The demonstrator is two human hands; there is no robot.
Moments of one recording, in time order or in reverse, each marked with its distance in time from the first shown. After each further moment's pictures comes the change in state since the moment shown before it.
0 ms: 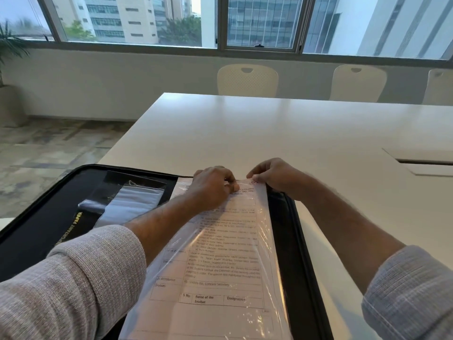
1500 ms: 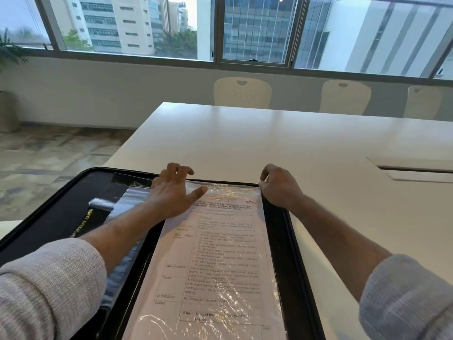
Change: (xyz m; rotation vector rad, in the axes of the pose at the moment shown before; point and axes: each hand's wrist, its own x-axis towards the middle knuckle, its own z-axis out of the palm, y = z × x) left_hand -0.045 -0.059 -0.041 0.275 0.048 -0.125; right_hand -0.027 0.013 0.010 -0.478 0.417 -0.149
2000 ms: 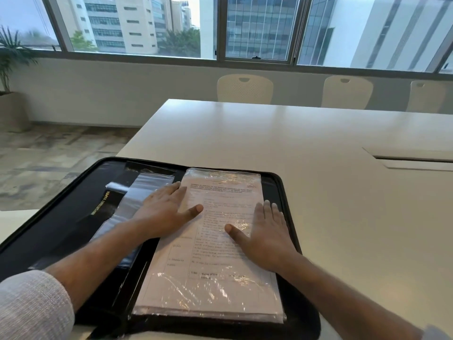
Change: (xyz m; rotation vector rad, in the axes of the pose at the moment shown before) left_hand -0.089 -0.007 -0.009 0.091 -0.256 -0.025; right_hand -0.154 -0.018 0.044 -0.106 -0.269 0.038
